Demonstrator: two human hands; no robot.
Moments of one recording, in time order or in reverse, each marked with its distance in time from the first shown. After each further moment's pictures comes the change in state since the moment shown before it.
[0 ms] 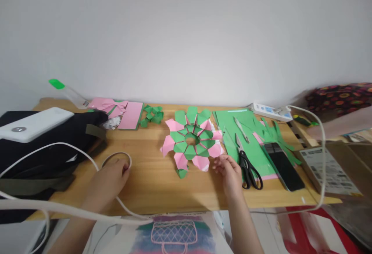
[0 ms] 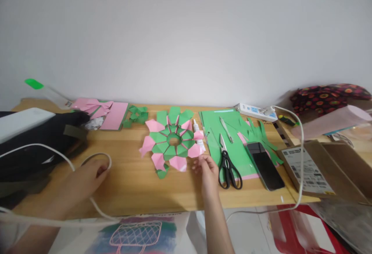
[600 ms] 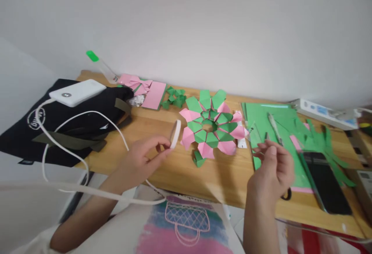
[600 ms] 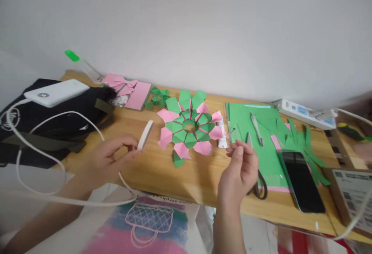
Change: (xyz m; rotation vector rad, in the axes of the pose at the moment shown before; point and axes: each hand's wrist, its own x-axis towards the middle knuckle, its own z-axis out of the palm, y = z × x) left_hand -0.031 0.047 -0.034 -0.688 0.256 0.351; right_hand -0.006 -0.032 0.026 -0.141 0.300 -0.483
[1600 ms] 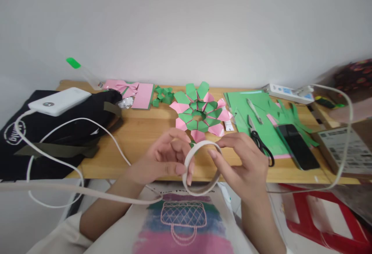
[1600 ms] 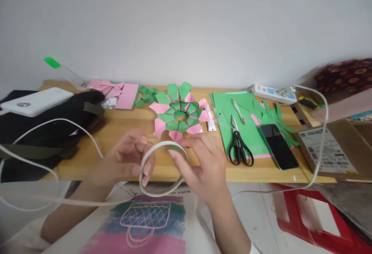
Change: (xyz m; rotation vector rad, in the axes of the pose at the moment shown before) left_hand -0.006 0.020 0.036 -1.408 -0.640 0.216; right_hand -0.039 -0.063 -0.015 -0.339 -0.636 -0.734
